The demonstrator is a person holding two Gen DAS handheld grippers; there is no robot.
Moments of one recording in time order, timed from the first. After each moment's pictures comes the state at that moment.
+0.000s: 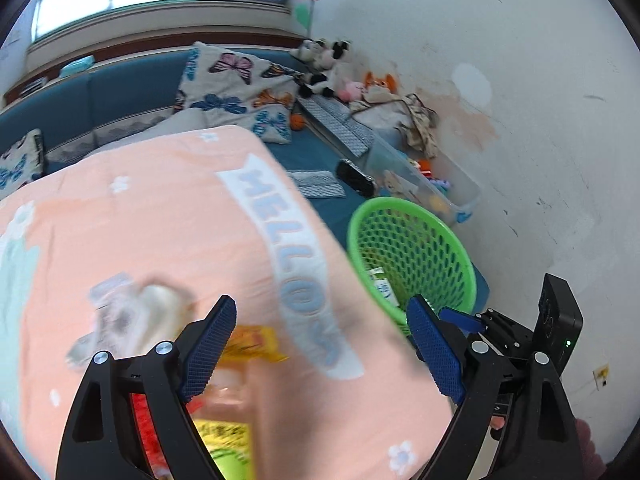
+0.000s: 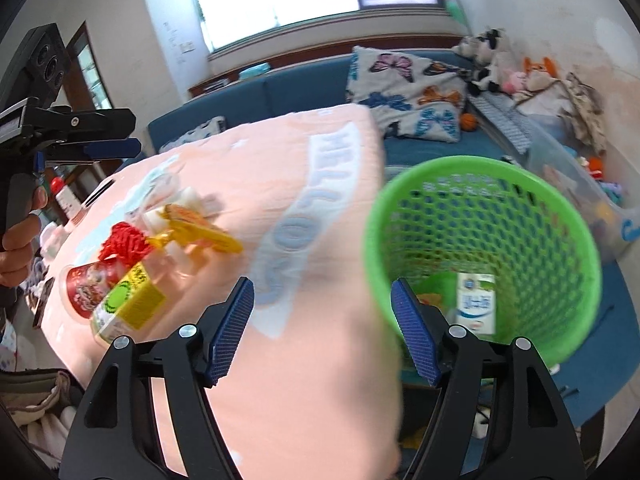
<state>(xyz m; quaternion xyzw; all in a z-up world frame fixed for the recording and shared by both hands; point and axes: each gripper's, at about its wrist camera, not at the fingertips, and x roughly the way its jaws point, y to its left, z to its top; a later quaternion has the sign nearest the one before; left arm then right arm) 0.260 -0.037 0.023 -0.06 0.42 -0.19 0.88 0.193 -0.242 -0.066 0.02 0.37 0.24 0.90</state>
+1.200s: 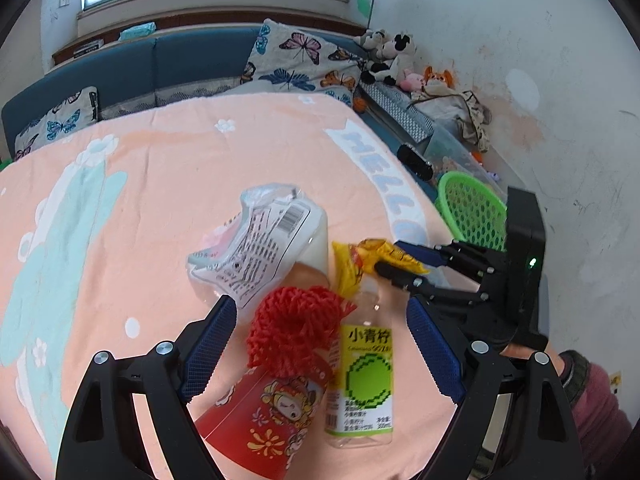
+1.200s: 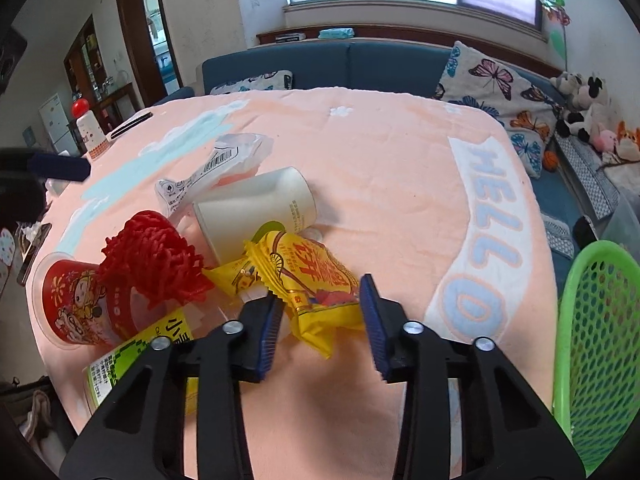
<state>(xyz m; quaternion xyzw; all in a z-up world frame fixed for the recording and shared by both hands) 0.210 0.083 -0.017 -0.07 0.46 -0.12 0.88 0.246 -0.075 -0.094 -0.09 0.37 0.32 0.87</state>
